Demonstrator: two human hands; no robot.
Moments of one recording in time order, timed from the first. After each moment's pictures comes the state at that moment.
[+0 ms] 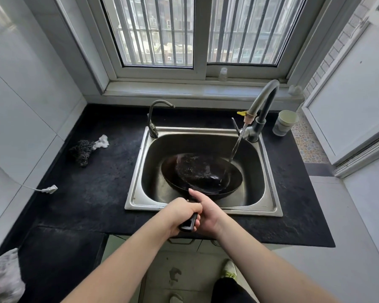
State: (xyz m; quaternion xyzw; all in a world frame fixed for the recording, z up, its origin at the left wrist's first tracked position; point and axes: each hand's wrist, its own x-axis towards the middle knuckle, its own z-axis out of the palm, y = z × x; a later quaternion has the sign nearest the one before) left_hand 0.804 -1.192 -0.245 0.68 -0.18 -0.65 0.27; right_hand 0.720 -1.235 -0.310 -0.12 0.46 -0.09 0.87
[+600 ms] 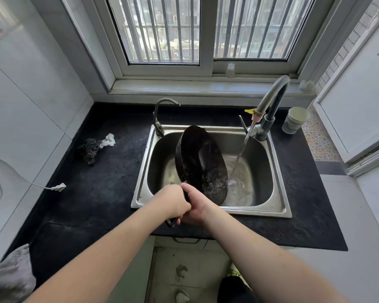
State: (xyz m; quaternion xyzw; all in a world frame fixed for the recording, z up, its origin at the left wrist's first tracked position) left_hand 0.831 -1.208 -0.214 0.79 -0.46 -0.41 -0.05; right_hand 0.770 -1.248 -0.302 -0.14 0.43 -0.05 0.89
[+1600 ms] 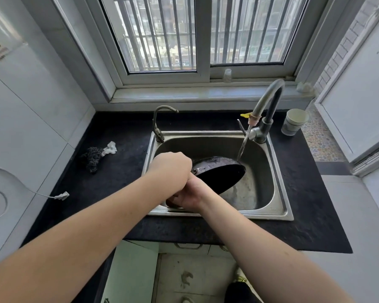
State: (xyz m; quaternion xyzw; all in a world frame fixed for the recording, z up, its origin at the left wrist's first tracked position) left_hand 0.841 -1.261 -0.163 0.69 -0.69 0.00 -0.23; right_hand 0.782 -1.276 -0.272 -0.13 0.36 -0.19 0.91
